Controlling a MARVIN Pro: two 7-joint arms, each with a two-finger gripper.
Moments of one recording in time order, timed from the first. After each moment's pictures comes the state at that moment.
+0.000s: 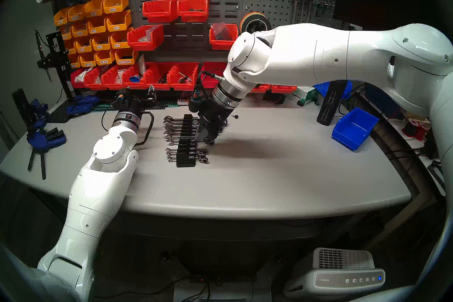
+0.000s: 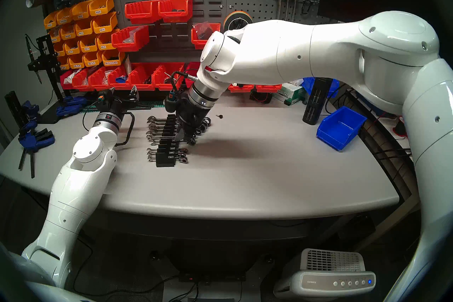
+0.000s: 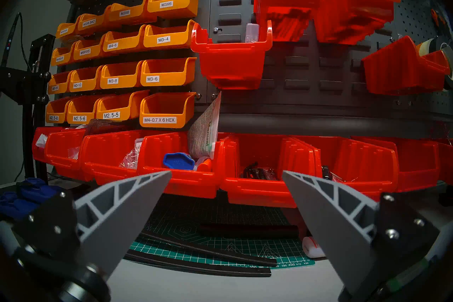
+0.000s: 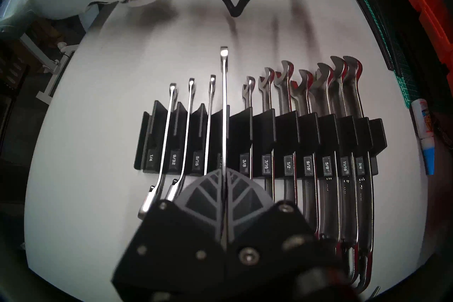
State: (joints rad) left arm 1.41 -1.15 -1.50 -1.63 -0.42 -0.02 0.20; right arm 0.31 -1.30 -0.49 -1.25 1.17 0.41 0.86
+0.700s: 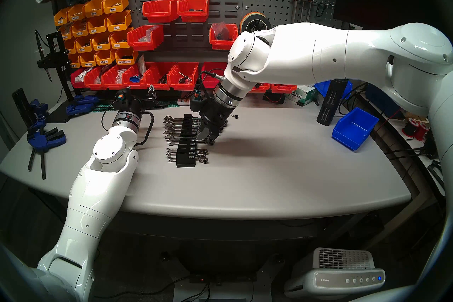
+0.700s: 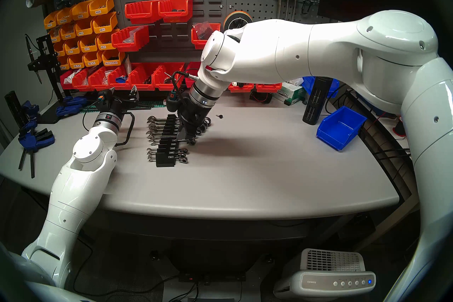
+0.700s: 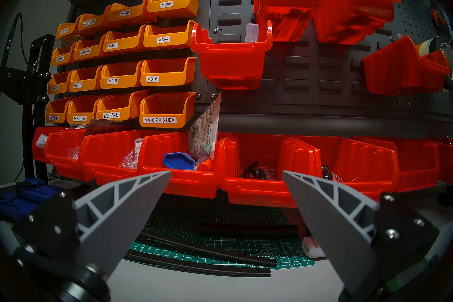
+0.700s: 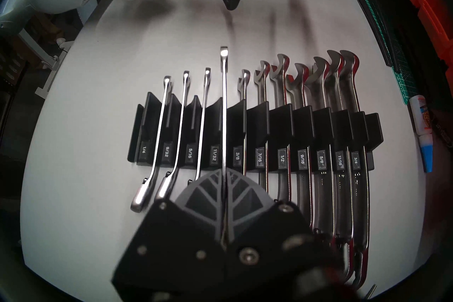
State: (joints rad) left arm 1.41 -1.15 -1.50 -1.63 -0.42 -0.02 0.20; right arm 0.31 -1.30 -0.50 -1.23 1.16 0.40 0.87
